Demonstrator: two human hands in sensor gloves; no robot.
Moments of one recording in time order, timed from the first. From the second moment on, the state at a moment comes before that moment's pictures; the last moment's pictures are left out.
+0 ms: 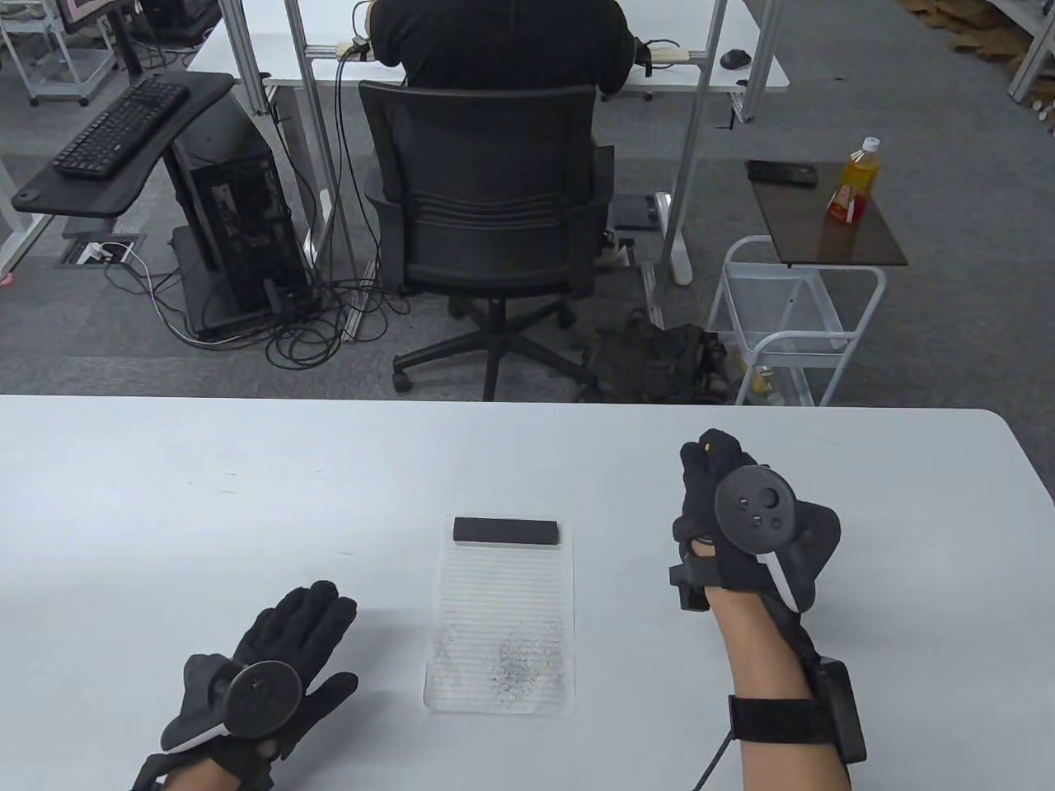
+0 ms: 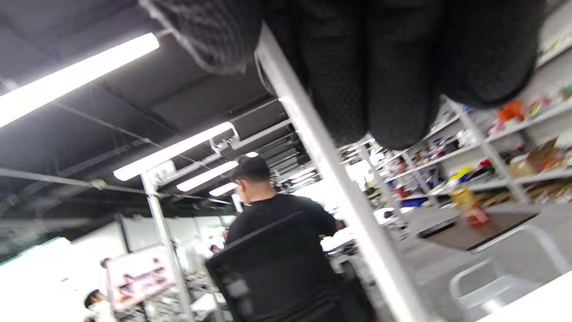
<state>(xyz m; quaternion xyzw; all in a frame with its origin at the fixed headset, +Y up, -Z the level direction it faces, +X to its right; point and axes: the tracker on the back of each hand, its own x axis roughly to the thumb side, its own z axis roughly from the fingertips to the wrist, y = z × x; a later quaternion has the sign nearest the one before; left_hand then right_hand) -0.285 -0.743 -0.300 0.05 -0.23 0.09 0.97 0.179 -0.573 -0.381 -0.02 -0.29 0.92 0.28</state>
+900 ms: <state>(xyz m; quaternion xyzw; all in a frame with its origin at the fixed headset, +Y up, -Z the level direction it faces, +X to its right) -0.288 -0.744 -0.300 0.05 -0.22 0.09 0.97 0.097 -0.754 -0.393 0.07 0.05 0.65 0.75</state>
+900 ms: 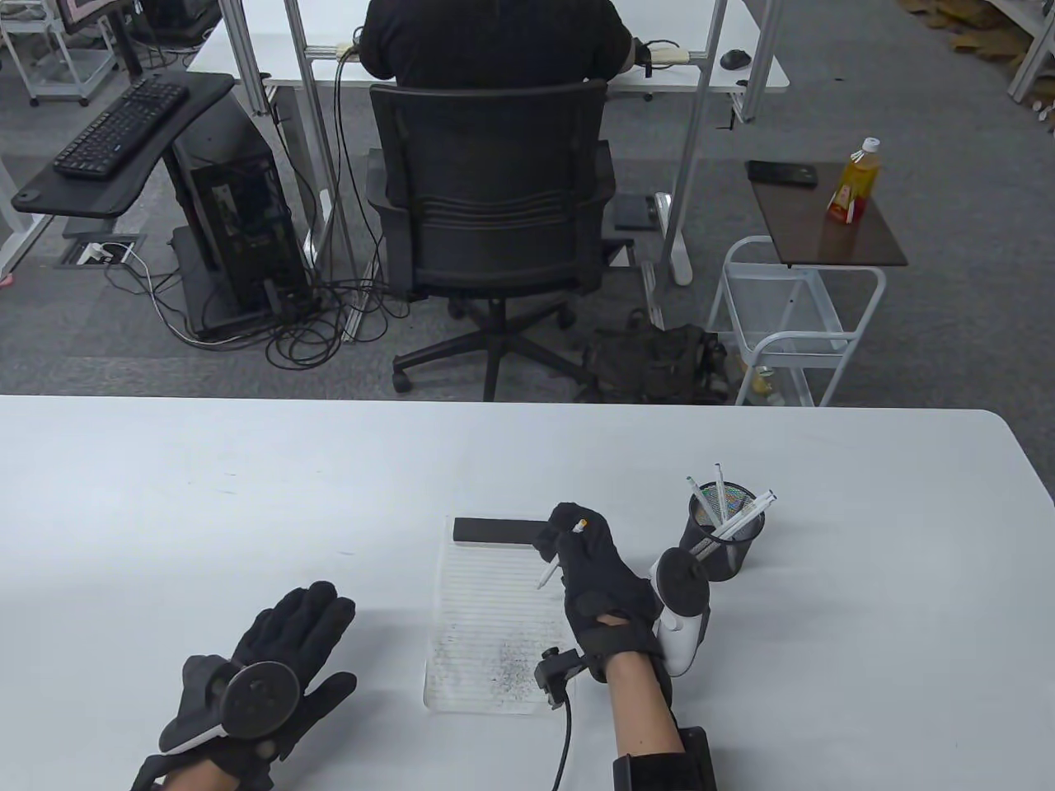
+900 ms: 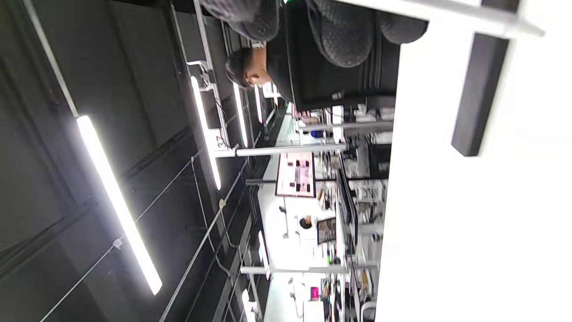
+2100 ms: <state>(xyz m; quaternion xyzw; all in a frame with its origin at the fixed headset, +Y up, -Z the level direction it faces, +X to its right) -0.290 -0.745 -0.302 0.06 -0.22 0.10 0.97 0.092 -0.809 -0.394 0.09 0.01 0.41 0.91</state>
